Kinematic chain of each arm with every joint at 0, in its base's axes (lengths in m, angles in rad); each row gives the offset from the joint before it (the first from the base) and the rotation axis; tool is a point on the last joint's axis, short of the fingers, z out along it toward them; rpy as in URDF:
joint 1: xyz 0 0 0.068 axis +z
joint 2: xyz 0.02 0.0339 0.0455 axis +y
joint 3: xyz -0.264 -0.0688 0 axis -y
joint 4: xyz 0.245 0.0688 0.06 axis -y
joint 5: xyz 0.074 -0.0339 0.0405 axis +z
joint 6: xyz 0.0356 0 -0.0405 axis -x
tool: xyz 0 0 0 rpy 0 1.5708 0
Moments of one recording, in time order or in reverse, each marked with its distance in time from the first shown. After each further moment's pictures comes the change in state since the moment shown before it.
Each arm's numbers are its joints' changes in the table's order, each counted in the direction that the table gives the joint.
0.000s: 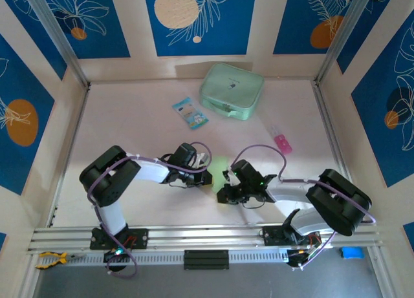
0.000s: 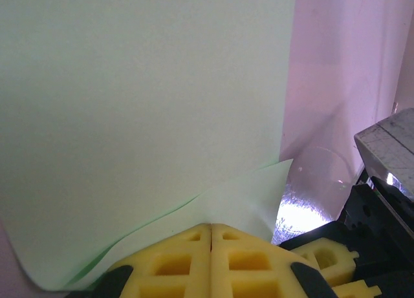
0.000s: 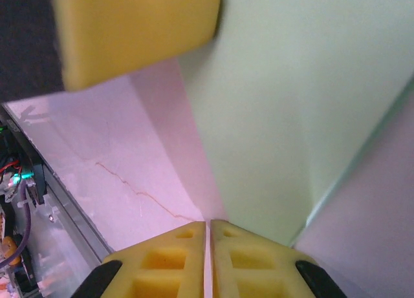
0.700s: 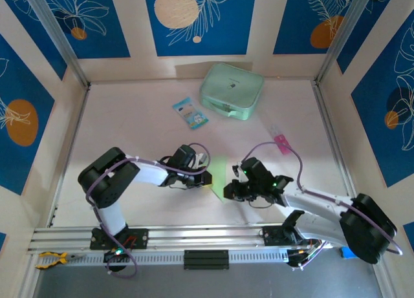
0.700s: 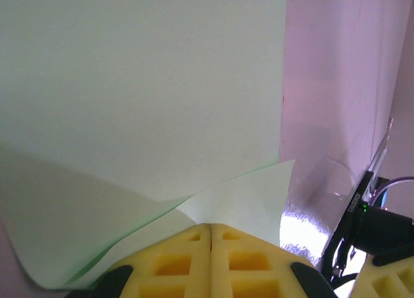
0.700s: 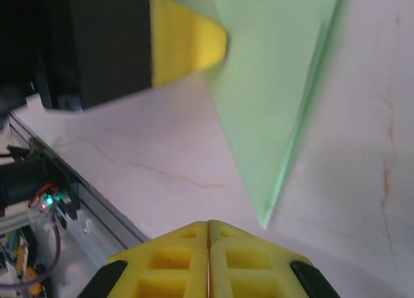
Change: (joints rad) left arm -0.016 -0.022 -0.042 0.072 0.055 0.061; right arm -0.036 -0.260 0.038 -0.232 -0.084 -0.081
